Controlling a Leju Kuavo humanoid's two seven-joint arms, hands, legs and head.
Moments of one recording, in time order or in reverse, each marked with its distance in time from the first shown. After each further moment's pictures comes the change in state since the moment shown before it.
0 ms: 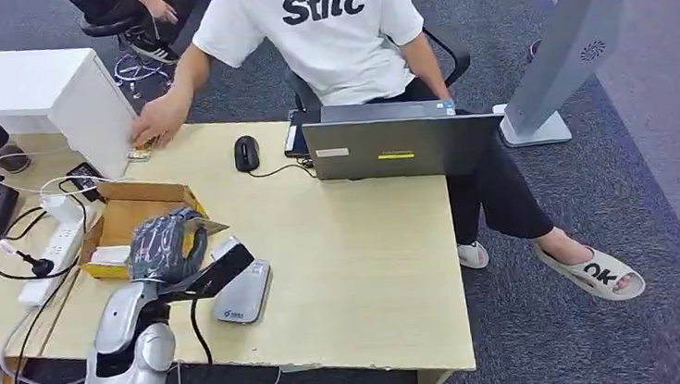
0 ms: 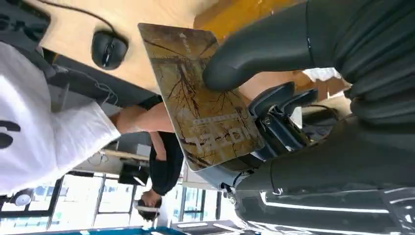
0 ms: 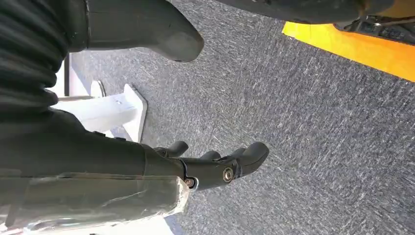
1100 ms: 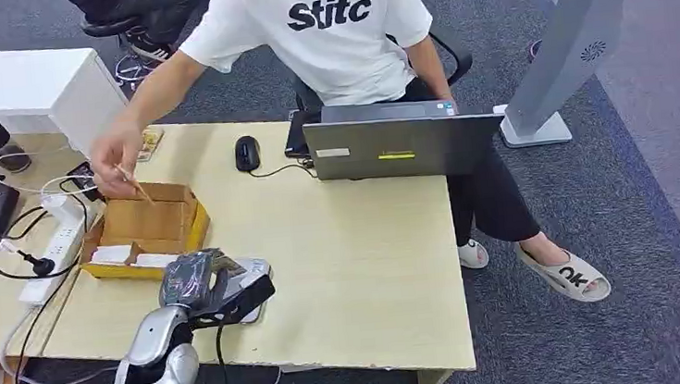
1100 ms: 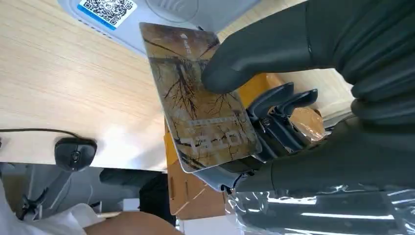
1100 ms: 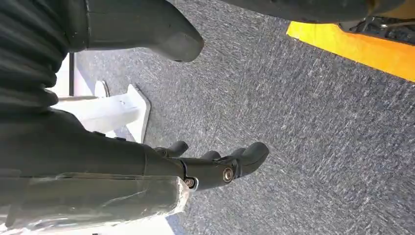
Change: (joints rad) left arm 0.016 -0.018 -0.006 0.240 -0.123 -0.001 0.051; right arm -0.005 0.000 -0.034 -0.002 0.033 0.017 0.011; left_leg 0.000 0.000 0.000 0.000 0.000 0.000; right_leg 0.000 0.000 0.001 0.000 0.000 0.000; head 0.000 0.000
